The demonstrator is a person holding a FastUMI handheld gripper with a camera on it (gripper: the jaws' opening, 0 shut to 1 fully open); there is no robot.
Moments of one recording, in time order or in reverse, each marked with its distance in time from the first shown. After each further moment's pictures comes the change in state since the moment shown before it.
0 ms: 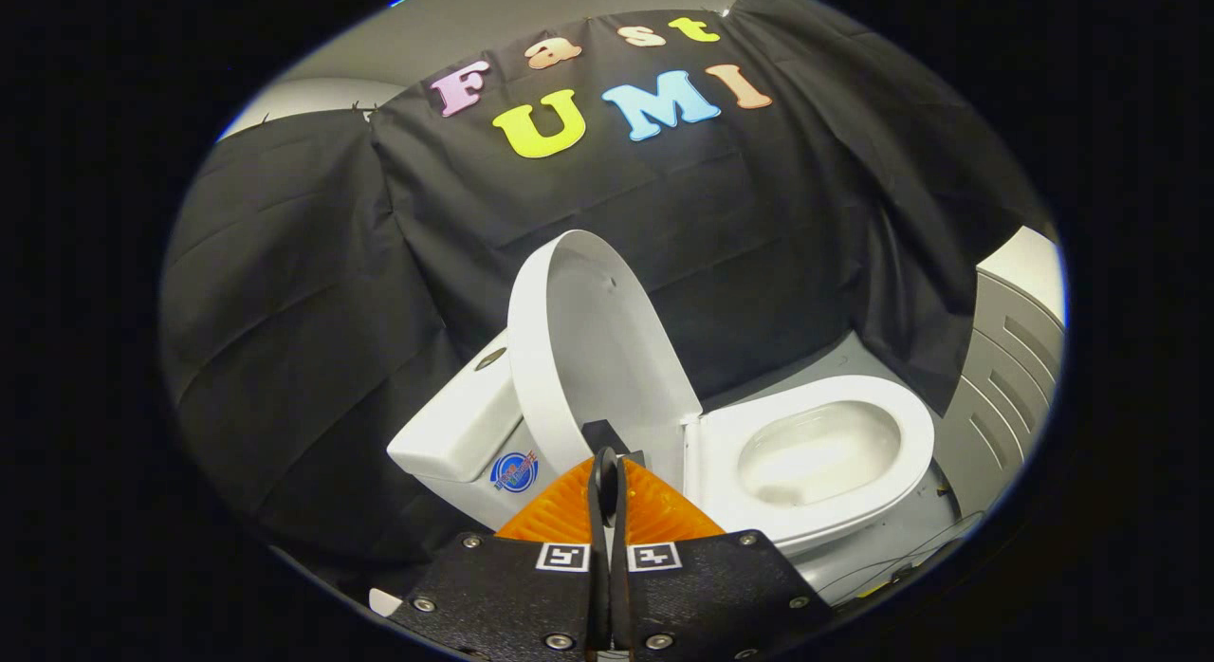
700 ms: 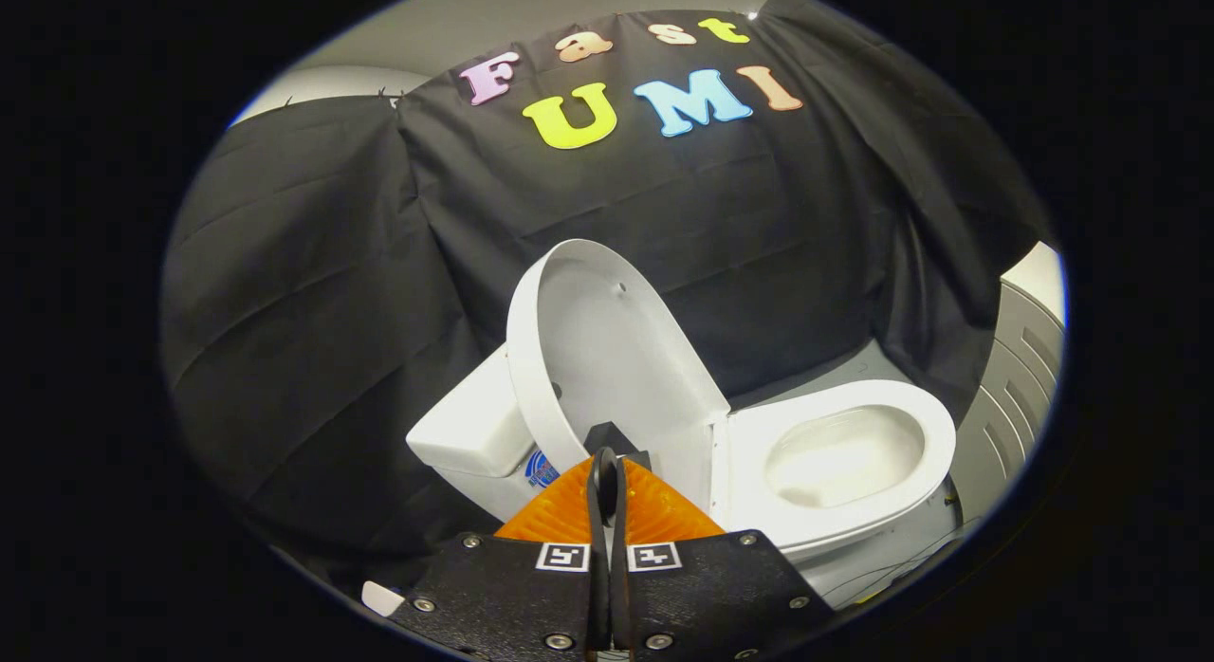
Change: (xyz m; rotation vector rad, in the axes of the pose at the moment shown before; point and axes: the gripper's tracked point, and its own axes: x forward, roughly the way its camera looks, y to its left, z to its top) arm 0.013 0.034 -0.013 -0.056 0.003 0.042
